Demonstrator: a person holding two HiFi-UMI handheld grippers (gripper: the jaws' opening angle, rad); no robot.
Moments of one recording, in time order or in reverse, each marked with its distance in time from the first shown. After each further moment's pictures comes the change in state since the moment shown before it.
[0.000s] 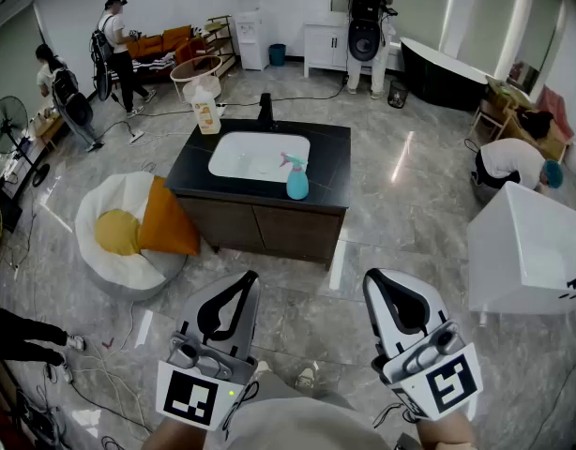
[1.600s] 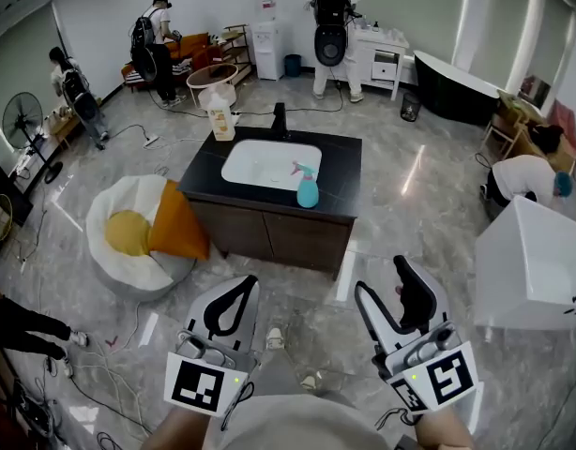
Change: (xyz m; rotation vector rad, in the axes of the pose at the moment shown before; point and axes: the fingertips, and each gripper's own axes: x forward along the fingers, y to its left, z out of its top) left arm -0.008 0.002 -0.028 0.017 0.111 0.052; right arm -0.008 -0.013 -0.013 0.090 -0.004 -0.060
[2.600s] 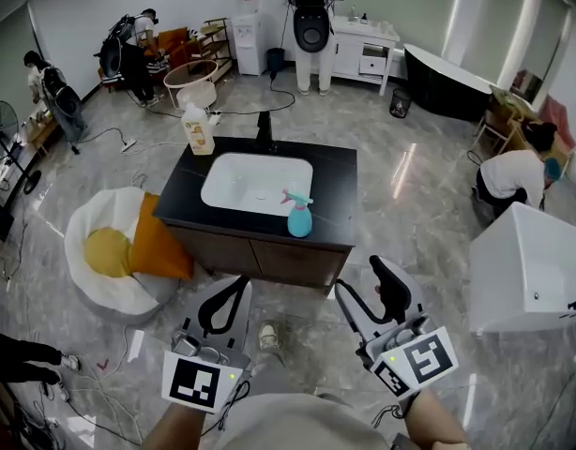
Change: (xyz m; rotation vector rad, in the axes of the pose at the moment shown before) left arm 0.142 0.090 -0.057 0.001 0.030 -0.045; right arm 0.153 -0.080 -0.093 0.064 0.147 -0.009
